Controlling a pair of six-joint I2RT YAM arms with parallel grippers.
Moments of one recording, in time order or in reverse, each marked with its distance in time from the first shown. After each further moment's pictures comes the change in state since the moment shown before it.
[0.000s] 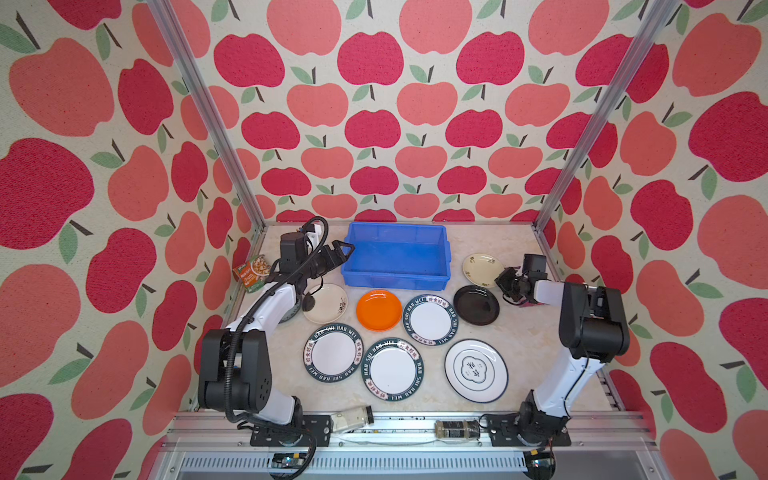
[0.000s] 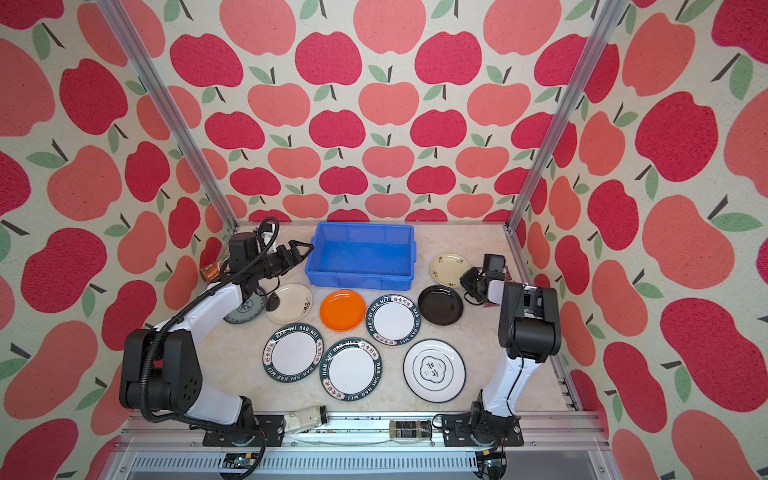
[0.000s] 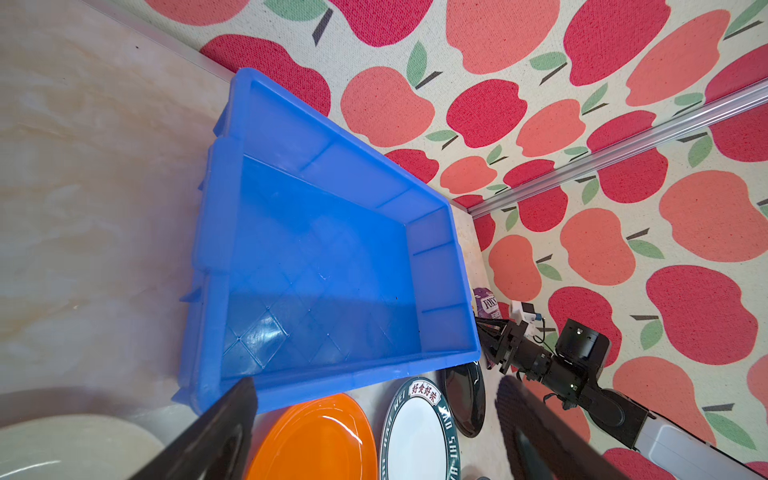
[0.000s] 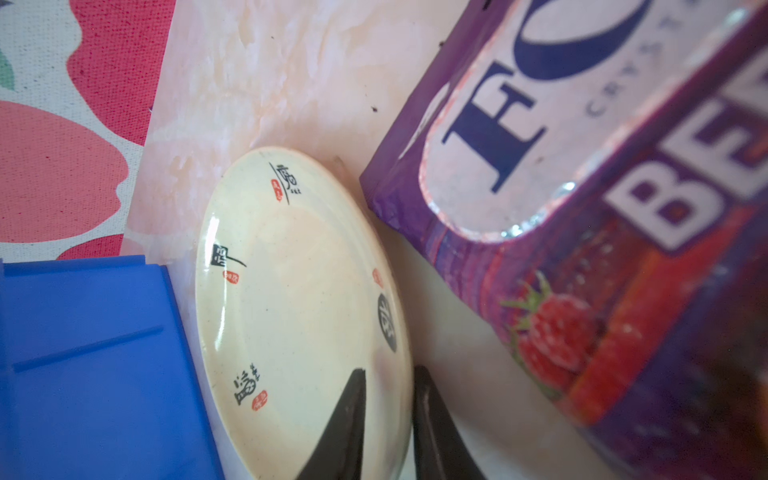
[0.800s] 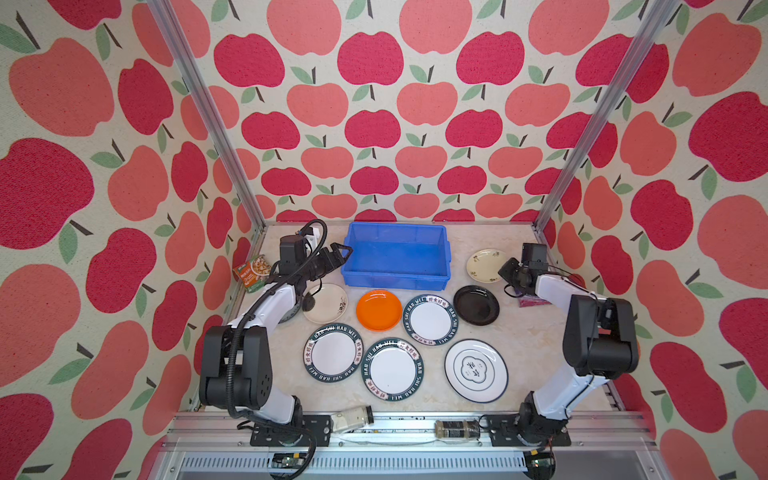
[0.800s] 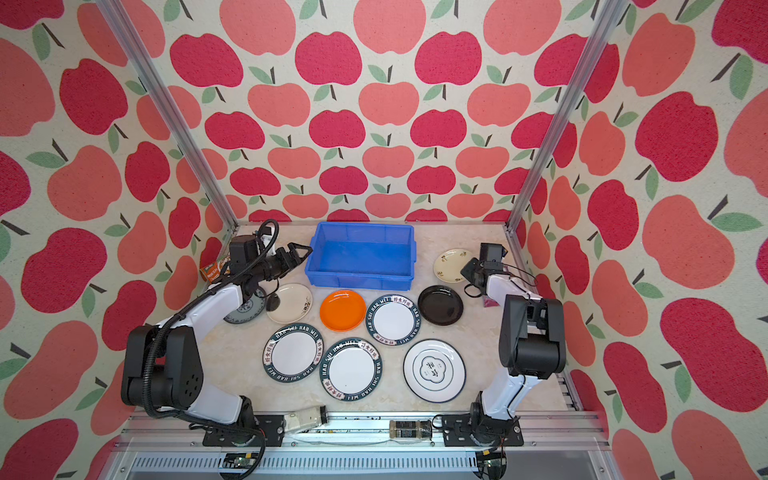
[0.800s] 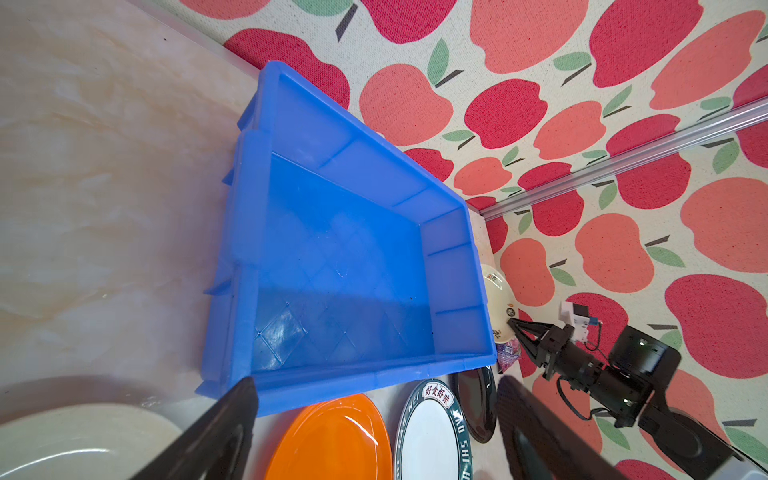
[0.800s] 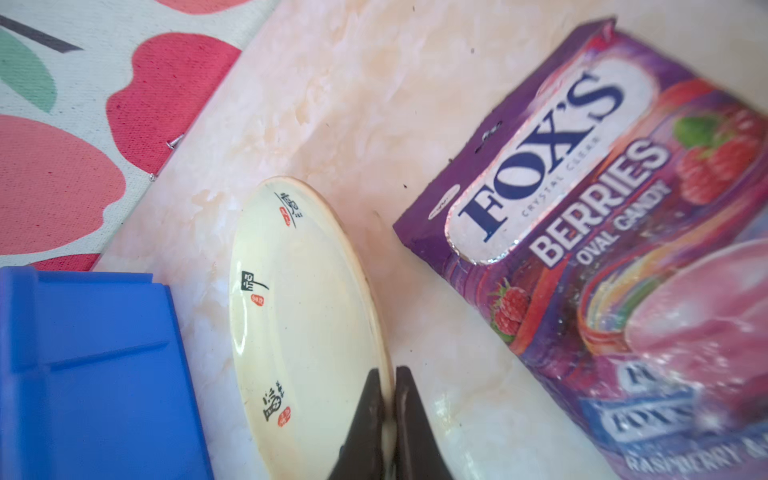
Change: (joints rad) left arm 0.013 0.019 -0.018 0.005 -0.016 0.010; right arm 0.089 -0.205 0.085 -0.198 0.304 -0.133
